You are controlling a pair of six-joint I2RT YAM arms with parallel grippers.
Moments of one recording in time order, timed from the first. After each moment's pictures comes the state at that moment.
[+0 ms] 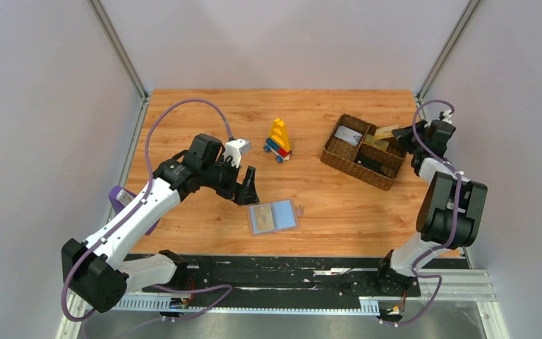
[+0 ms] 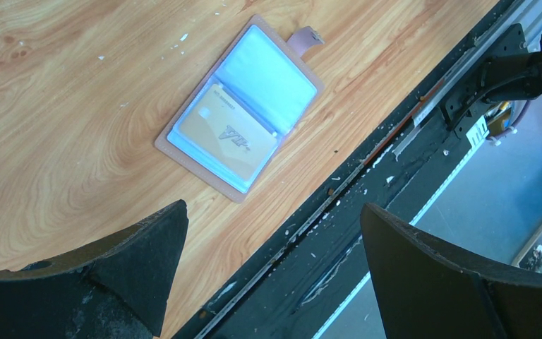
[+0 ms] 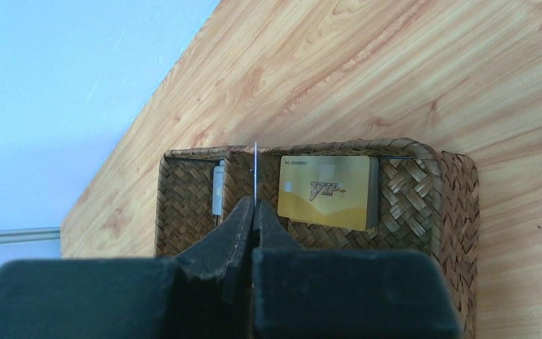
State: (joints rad) left arm -0.54 1.15 1.02 -0.74 0.46 -0.16; right arm -0.35 1.66 0.94 0.30 -0.34 0.70
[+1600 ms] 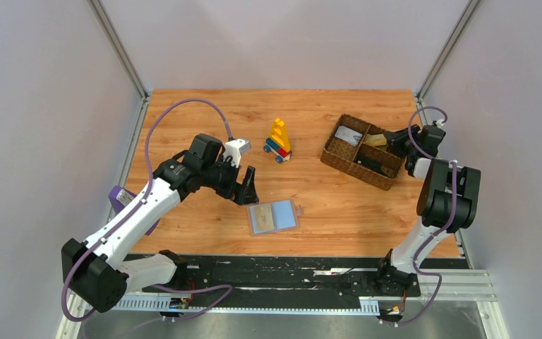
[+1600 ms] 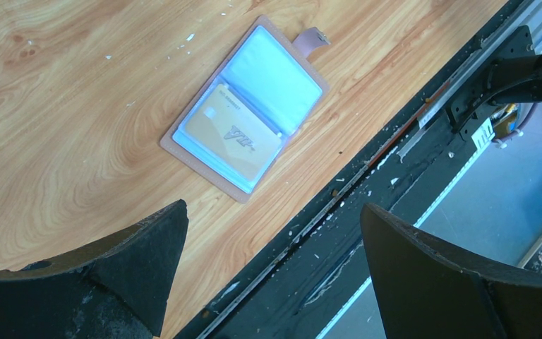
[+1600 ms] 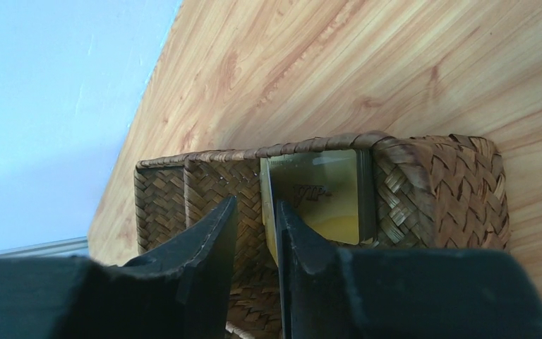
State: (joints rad) left arm -0.54 1.15 1.02 -0.74 0.44 -0.16; right arm -0.33 1.81 0.92 0.45 -0.35 0.85
